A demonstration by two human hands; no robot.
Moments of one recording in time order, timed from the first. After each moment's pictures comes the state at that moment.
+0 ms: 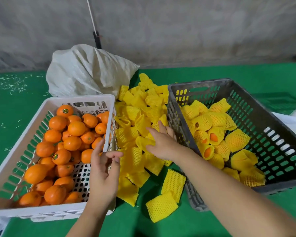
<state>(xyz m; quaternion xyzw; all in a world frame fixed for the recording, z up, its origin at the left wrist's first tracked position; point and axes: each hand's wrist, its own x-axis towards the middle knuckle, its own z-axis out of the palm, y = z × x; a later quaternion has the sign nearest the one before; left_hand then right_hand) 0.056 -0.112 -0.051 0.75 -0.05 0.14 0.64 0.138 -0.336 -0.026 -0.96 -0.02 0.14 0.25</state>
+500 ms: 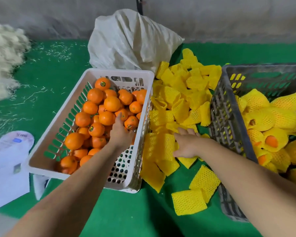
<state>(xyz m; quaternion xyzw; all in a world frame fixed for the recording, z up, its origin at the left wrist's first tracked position) 0.172 -0.038 -0.088 0.91 0.14 -0.07 0.39 0.179 -0.301 -0.075 -0.93 -0.12 0.35 0.02</state>
